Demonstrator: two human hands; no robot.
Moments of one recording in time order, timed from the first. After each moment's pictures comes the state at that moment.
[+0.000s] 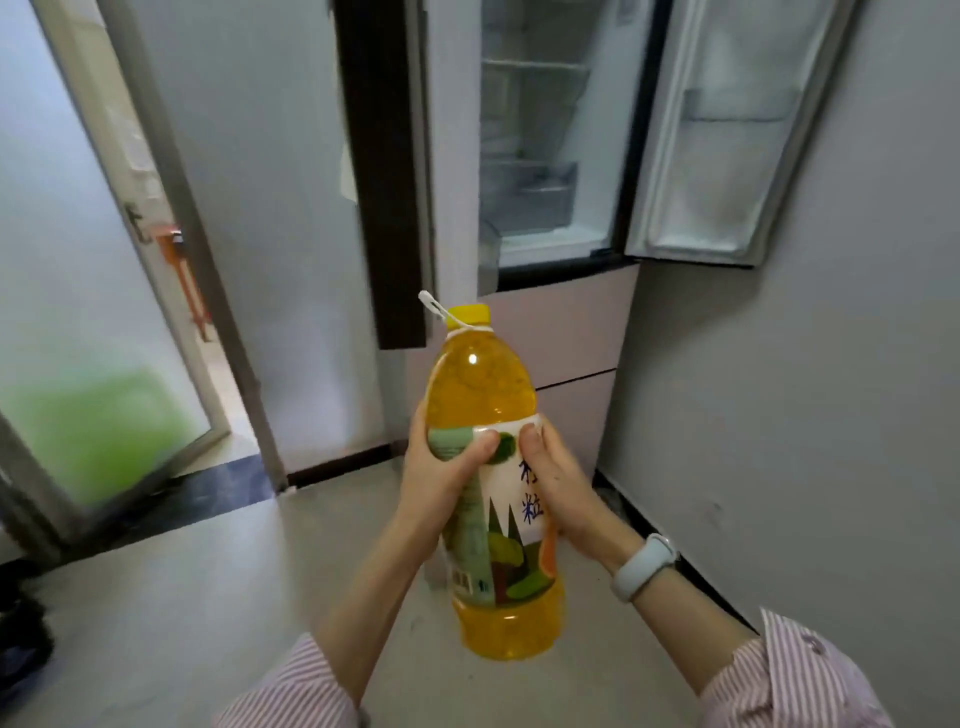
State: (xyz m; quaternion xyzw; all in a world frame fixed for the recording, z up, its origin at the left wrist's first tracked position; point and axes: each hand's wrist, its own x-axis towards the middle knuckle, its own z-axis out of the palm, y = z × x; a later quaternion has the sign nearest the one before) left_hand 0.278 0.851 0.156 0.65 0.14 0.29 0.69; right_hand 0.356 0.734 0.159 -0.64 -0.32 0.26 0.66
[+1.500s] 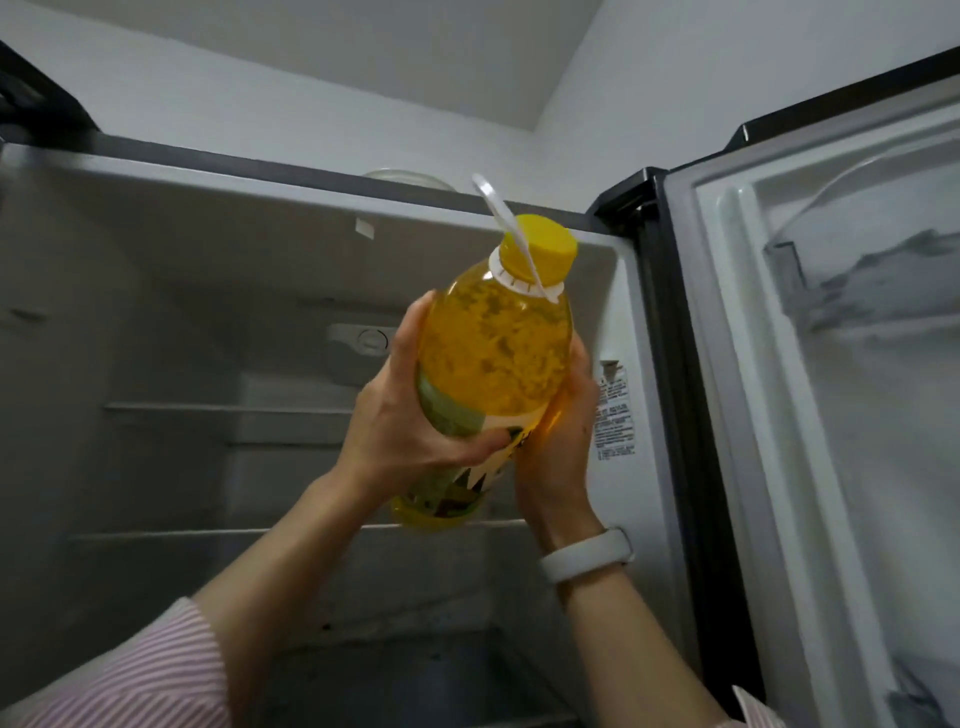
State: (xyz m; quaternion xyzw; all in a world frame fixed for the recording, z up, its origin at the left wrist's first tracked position) left_hand 0.976 1.117 0.583 0.73 -0.17 0.66 0.05; right_hand 1.060 1.022 0.573 -0.20 -0.54 -0.16 0.80
